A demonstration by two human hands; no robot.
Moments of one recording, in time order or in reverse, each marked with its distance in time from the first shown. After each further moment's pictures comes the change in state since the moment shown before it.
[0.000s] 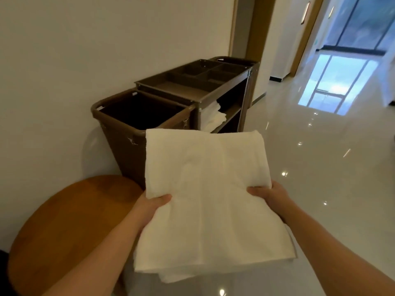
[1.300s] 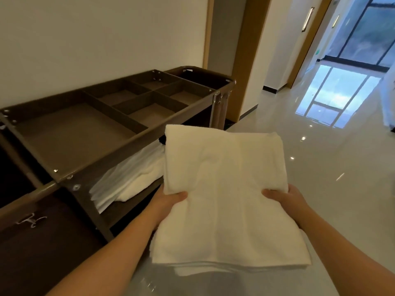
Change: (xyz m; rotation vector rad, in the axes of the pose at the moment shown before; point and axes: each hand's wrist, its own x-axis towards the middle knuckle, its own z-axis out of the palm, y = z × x) left_hand 0.481 0.093 0.388 -0.035 -0.124 0.035; right_hand 0.495 -0.107 -0.324 -0.057 0.052 0.031
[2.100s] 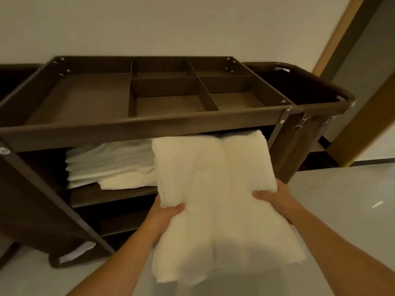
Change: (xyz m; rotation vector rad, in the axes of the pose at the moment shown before) left_hand 0.224 -0.078 0.065 -0.254 0.744 0.040; right_hand 0.447 -0.011 0.071 -0.316 -0.726 -0.099
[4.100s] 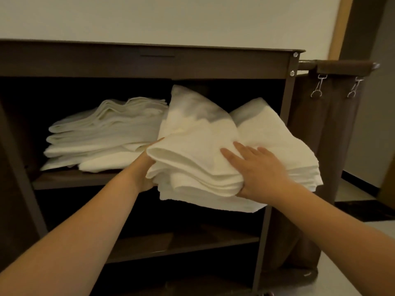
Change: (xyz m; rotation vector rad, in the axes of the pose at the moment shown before) left_hand 0.059 -0.037 0.032 0.025 0.229 0.465; right_hand 0.068 0.092 0.081 -1.519 0.354 -1.057
